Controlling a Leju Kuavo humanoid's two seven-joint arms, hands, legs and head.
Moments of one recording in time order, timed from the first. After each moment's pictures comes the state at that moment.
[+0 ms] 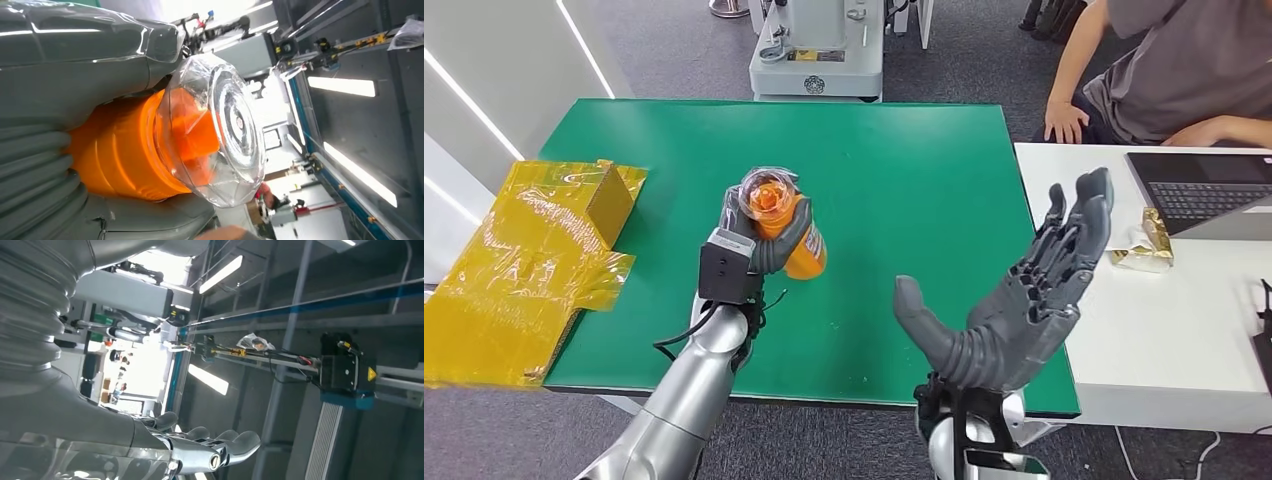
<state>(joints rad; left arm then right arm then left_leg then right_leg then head) -0.53 -0.23 -0.37 -0.89 -0.19 0.31 -0.67 -0.17 0.26 0.56 -1.80 0.40 -0.68 -0.70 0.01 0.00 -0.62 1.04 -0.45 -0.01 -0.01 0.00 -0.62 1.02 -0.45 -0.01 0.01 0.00</state>
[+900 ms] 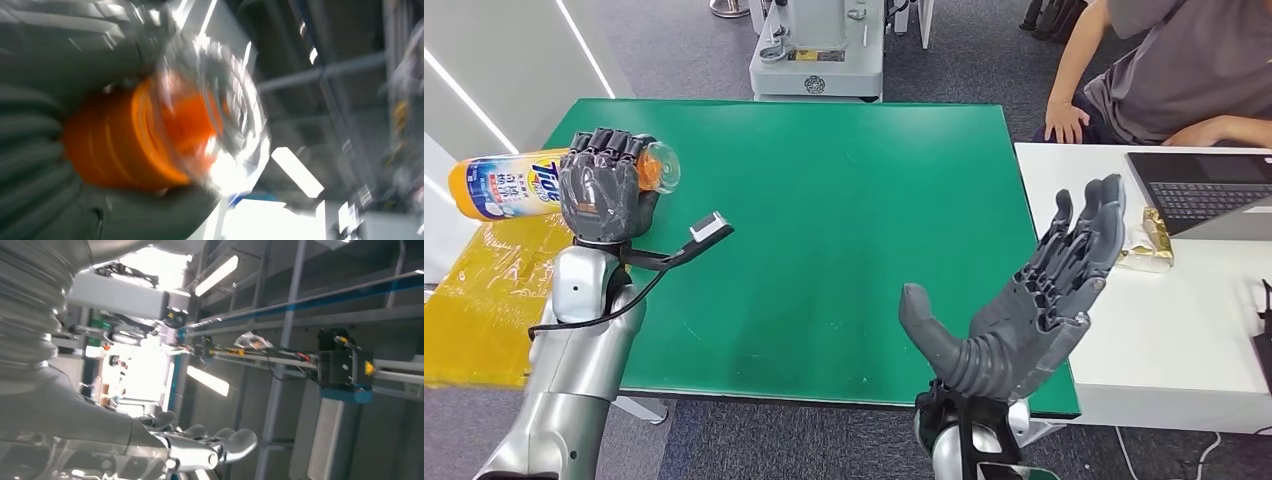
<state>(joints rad) -0.58 0.01 -0.08 -0.97 -1.51 0.70 -0.23 -0.14 0.25 0.57 -1.83 0.38 -0.68 -0.70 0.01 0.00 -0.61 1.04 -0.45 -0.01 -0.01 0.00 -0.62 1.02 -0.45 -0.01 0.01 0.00</state>
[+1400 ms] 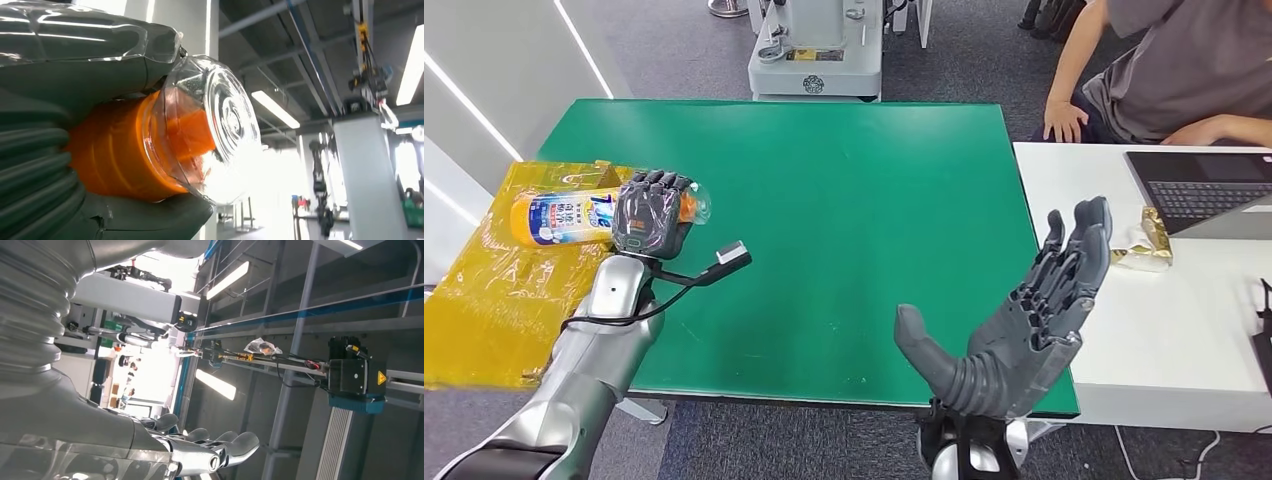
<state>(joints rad) -0.67 0.05 -0.18 -0.56 -1.51 0.69 -0.18 -0.09 0.24 0.58 -1.84 0.41 -0.68 -0.70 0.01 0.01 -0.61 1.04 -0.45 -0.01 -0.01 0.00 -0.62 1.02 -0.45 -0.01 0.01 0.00</state>
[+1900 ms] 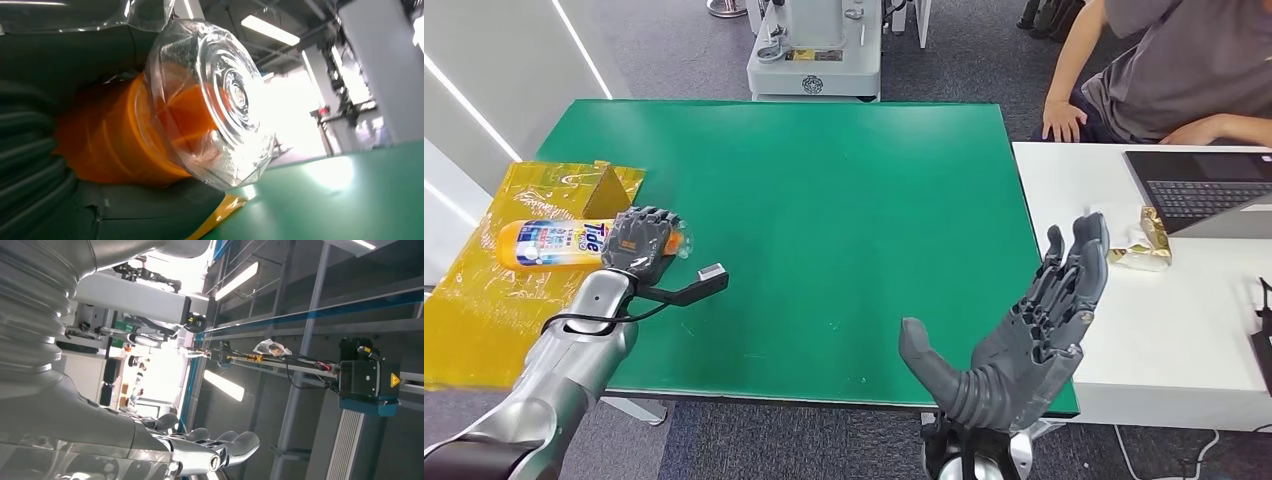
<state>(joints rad) -0.70 0.15 -0.22 -0.36 -1.51 0.57 -0.23 -0.04 0.22 0.58 -1.86 0.40 -0.68 -0.70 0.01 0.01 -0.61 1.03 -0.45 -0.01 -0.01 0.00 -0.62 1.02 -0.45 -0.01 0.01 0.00</state>
